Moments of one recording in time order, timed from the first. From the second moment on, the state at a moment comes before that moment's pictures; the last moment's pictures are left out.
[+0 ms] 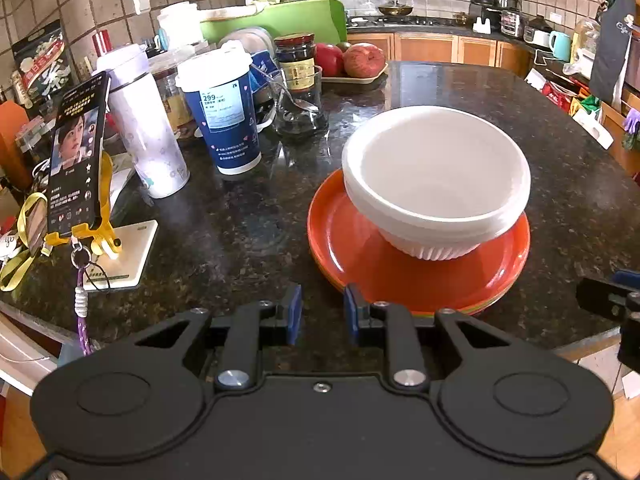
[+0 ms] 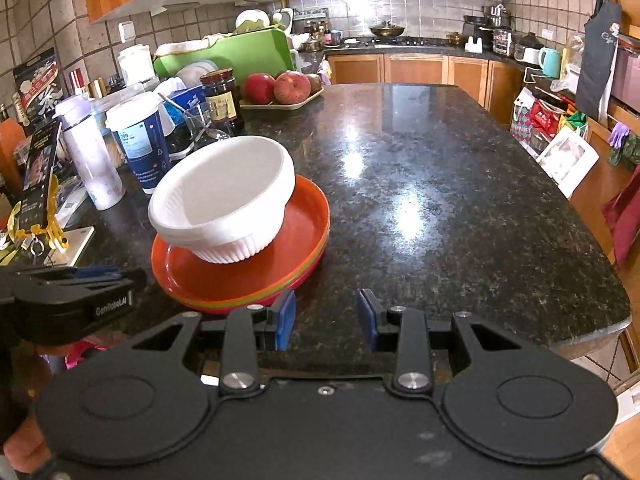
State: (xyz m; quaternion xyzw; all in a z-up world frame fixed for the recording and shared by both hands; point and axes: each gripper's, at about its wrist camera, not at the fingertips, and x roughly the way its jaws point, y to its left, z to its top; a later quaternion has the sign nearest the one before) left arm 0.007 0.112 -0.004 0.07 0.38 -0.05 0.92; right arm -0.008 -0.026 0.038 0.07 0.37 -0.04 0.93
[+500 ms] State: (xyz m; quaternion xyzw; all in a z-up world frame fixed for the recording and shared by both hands) left arm 0.015 0.112 -0.004 0.06 0.38 -0.05 0.92; right arm 0.004 -0.032 0.034 0.08 0.37 -0.05 0.93
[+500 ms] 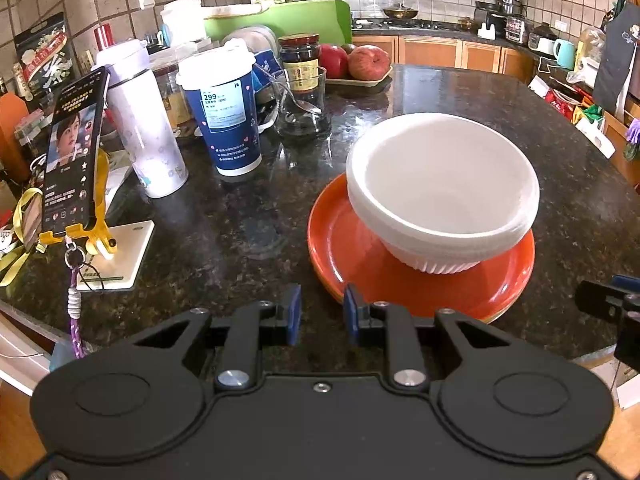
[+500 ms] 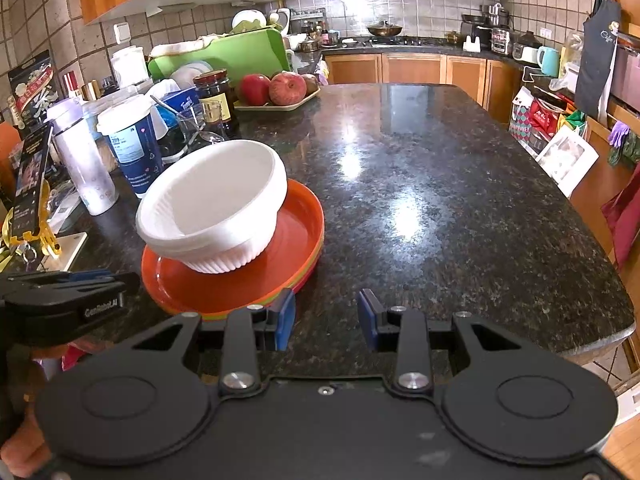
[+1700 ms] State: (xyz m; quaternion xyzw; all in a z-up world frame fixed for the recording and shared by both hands) left arm 0.018 0.099 -0.002 0.05 0.39 -0.05 0.92; right arm 0.012 -0.042 0.036 0.07 0.37 -0.03 0.93
